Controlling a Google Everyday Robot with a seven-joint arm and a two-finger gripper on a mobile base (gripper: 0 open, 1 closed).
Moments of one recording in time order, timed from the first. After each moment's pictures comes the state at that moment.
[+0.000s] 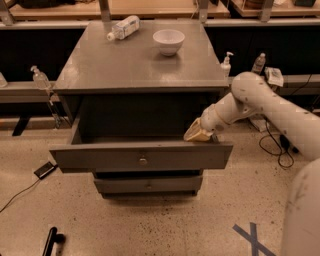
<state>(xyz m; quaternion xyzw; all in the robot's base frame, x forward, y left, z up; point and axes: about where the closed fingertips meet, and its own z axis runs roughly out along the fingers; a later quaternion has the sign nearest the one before) 0.647 -0.124 0.656 -0.66 0.67 0.23 0.24</state>
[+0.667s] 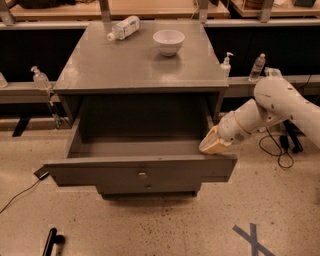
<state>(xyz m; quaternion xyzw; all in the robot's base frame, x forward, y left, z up) 0.595 -0.158 0.680 -0.64 0.70 0.22 0.23</state>
